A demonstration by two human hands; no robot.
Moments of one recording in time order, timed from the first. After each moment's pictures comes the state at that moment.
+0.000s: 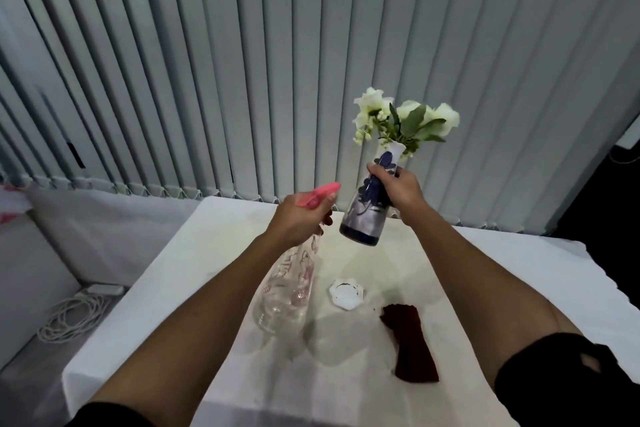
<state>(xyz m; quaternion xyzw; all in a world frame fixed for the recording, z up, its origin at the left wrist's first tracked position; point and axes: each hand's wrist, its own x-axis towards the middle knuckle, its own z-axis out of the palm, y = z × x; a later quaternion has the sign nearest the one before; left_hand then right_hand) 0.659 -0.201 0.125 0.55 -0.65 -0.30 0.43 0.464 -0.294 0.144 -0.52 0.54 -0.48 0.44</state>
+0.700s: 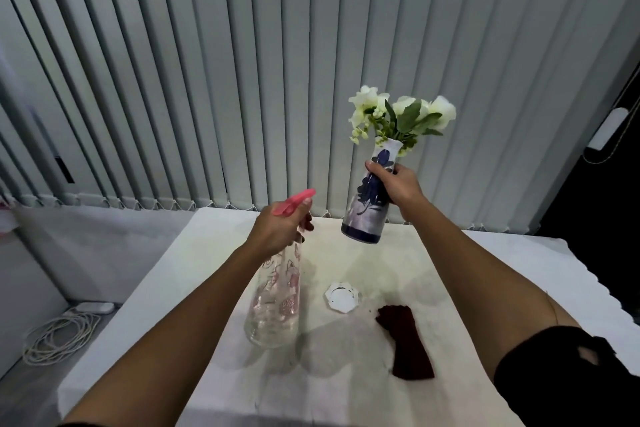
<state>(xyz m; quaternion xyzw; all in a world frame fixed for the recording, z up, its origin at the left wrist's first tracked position) 0.677 -0.180 0.131 0.56 -0.60 -0.34 0.46 0.453 -0.283 0.165 -0.54 0.55 -0.48 0.42</state>
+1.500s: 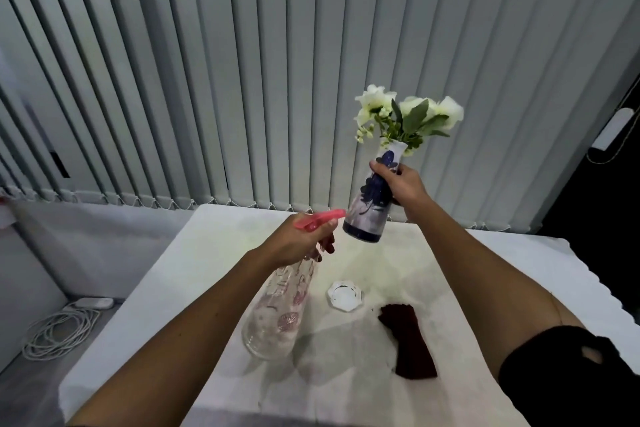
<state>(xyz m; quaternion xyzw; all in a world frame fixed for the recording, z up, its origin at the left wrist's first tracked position) 0.661 -0.172 0.126 0.49 -0.67 -0.42 0.38 0.454 -0.281 0.165 -0.53 0.54 -0.47 0.45</state>
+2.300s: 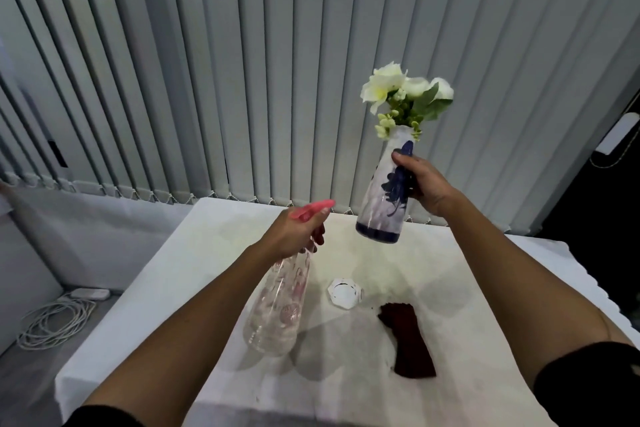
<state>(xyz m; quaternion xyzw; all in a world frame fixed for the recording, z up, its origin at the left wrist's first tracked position) 0.673 -0.184 0.117 0.53 -0.62 -0.41 0.40 0.431 -0.272 0.188 -0.59 0.45 -0.43 0.52</state>
